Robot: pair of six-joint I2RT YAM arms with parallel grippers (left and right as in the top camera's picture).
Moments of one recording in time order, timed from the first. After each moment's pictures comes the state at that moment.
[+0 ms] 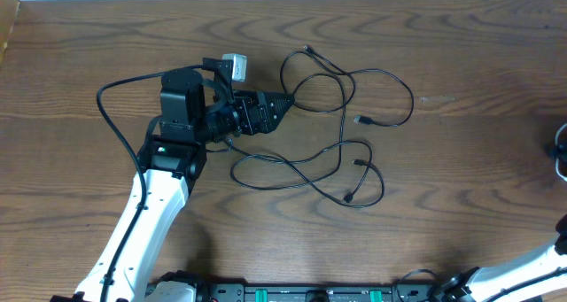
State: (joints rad) left arm -0.17 1.29 0.89 -0.11 0.72 -0.45; right arm -0.87 1.98 1.24 -0.50 -0.01 0.22
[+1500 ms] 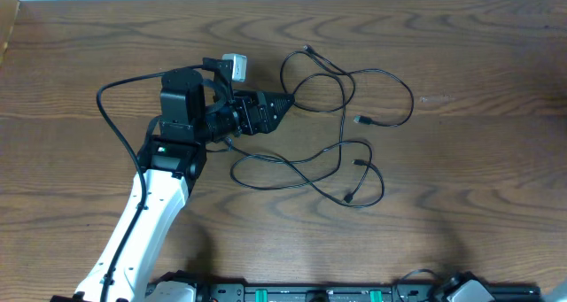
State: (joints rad) left arm -0.17 1.29 0.89 -0.11 0.72 -0.45; right arm -0.84 1.25 1.20 -0.67 -0.42 0.21
